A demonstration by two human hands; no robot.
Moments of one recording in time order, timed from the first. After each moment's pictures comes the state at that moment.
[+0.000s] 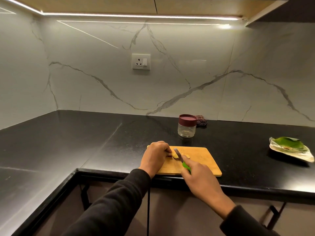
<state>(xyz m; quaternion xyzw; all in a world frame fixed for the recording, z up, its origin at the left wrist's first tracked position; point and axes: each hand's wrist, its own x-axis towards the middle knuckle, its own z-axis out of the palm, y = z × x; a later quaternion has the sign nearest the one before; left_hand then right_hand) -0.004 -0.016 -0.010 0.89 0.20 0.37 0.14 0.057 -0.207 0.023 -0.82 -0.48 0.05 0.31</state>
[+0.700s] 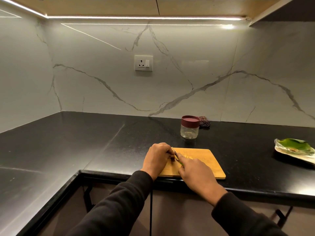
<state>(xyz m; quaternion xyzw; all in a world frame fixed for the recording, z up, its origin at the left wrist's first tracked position) -0.004 -0.016 -0.009 0.89 0.20 0.38 0.15 0.070 -0.172 0.022 -0.83 -0.53 -0.02 0.17</state>
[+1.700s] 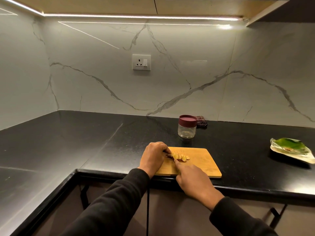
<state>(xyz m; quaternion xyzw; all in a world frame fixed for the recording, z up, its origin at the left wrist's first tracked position) -0.003 -0.014 -0.010 0.89 0.21 0.39 0.15 0.067 -0.182 0.012 -0.83 -0.54 0.00 0.13</state>
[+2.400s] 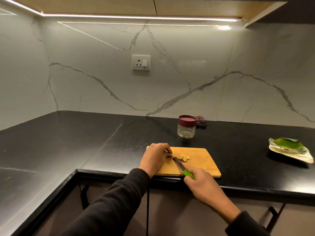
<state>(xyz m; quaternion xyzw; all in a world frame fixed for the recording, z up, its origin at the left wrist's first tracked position) -0.001 -0.015 -0.009 0.90 0.20 0.35 0.16 0.066 -0.216 0.013 -0.81 -0.45 0.17 0.34</state>
